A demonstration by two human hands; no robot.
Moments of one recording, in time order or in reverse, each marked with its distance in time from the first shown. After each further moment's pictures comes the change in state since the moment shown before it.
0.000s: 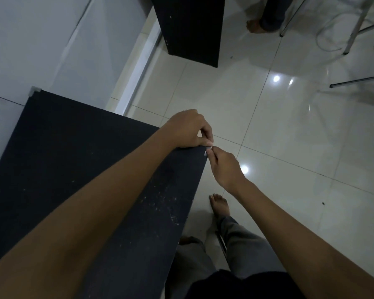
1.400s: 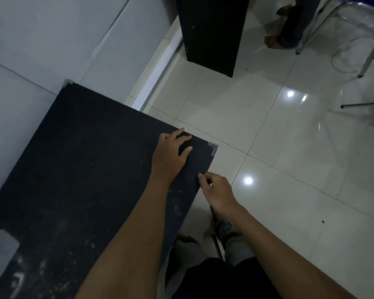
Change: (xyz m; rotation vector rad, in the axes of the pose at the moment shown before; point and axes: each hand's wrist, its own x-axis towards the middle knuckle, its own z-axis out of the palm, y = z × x) left_hand -0.092 0.000 0.071 -0.187 0.571 -0.461; right_hand -0.059 -0.019 0.019 0.154 -0.166 0.058
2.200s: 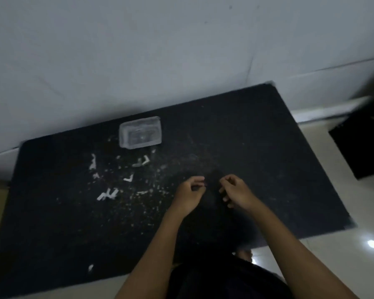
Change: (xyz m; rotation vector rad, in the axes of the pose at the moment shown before) left_hand -0.309 -0.136 -0.105 -0.970 0.372 -1.014; right_hand -0.077 -0.174 0.206 -0.335 -0.672 -0.025
